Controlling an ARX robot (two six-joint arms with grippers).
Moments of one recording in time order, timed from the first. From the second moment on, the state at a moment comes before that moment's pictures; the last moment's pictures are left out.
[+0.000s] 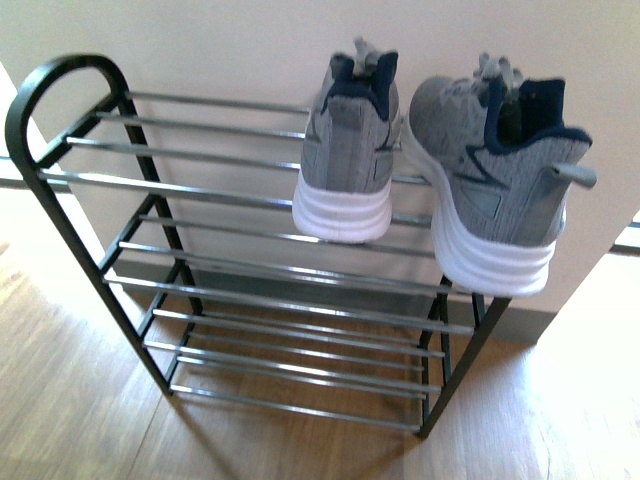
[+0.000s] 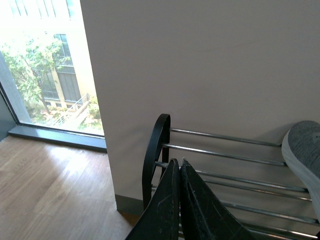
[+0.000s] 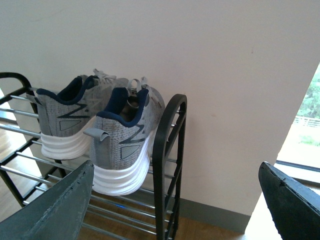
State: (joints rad) left arm -0.10 0.89 0.30 0.58 -0.10 -0.01; right arm 0.00 0.01 0.02 0.00 0.00 -0.01
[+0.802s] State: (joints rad) left arm 0.00 0.46 0.05 0.41 0.00 -0.01; right arm 0.00 0.01 0.02 0.00 0.00 -0.01
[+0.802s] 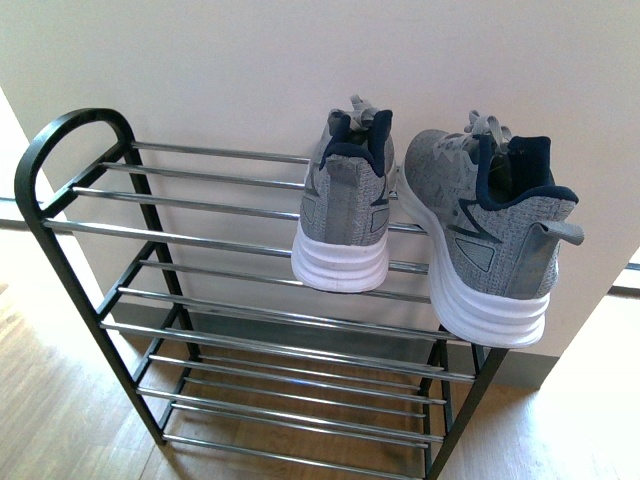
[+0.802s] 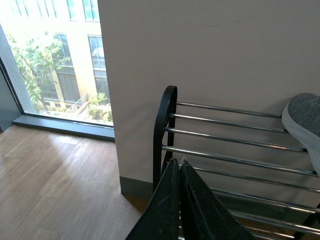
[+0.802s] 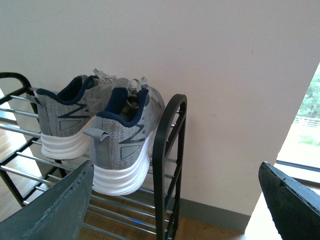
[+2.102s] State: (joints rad) left arm 0.00 0.02 0.01 0.00 0.00 -0.01; right arm 0.00 0.00 0.02 0.00 0.00 -0.01
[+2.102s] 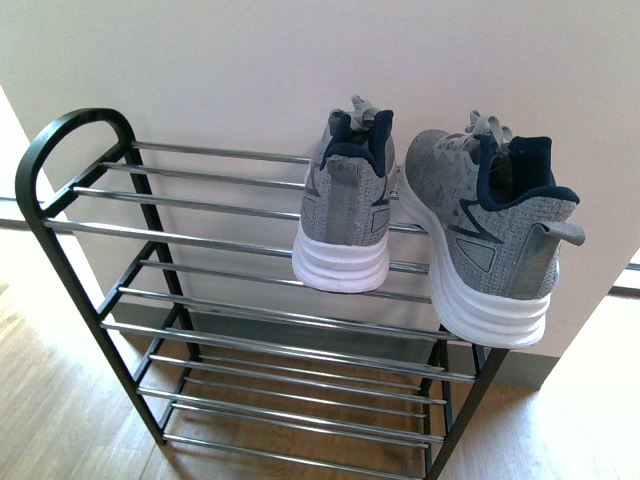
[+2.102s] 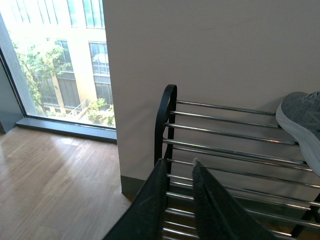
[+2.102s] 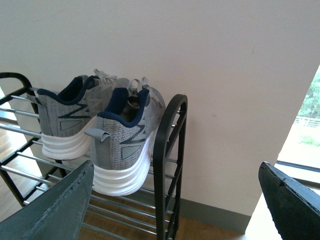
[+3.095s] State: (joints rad) left arm 0.00 0.02 0.01 0.00 0.00 -0.01; right arm 0.00 0.00 0.02 0.00 0.00 -0.01
